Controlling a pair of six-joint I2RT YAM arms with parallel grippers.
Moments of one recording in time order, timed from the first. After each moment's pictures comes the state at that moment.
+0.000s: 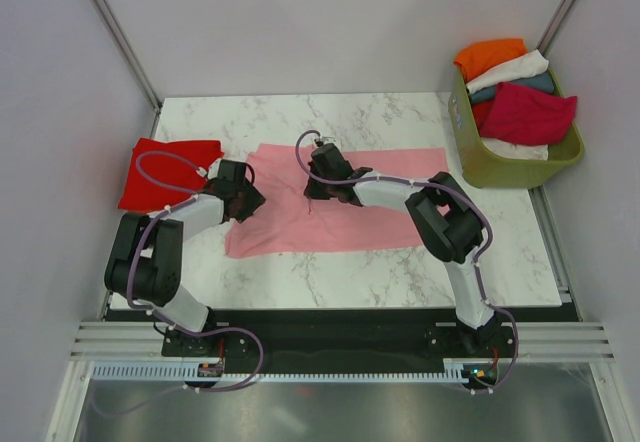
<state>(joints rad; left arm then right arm) -0.22 1.59 0.80 -0.13 -0.13 -0.89 0.72 2.13 1.45 -0.04 0.04 0.66</state>
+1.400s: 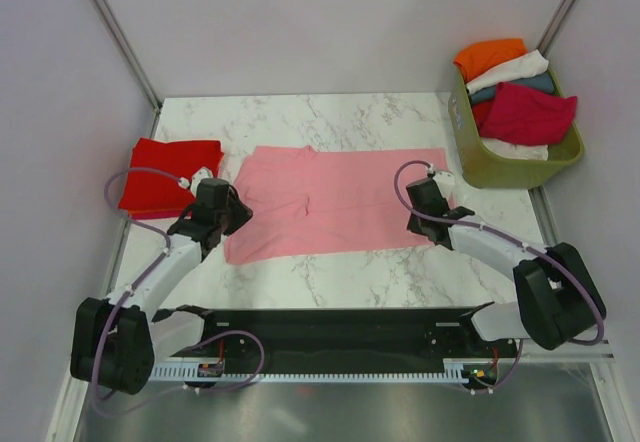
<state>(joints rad) -0.24 1.12 0.62 -0.26 -0.15 -0.81 0.45 1.38 0.69 -0.24 0.37 0.63</state>
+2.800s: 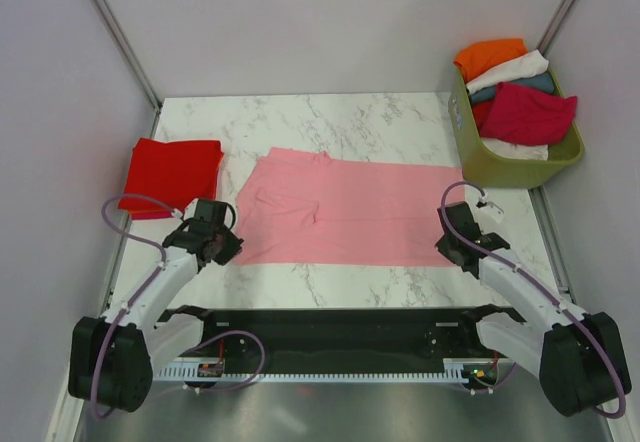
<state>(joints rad) -0.22 1.05 0.52 -0.56 -0.14 -0.97 0.30 1.02 0.46 -0.51 0.42 1.00</state>
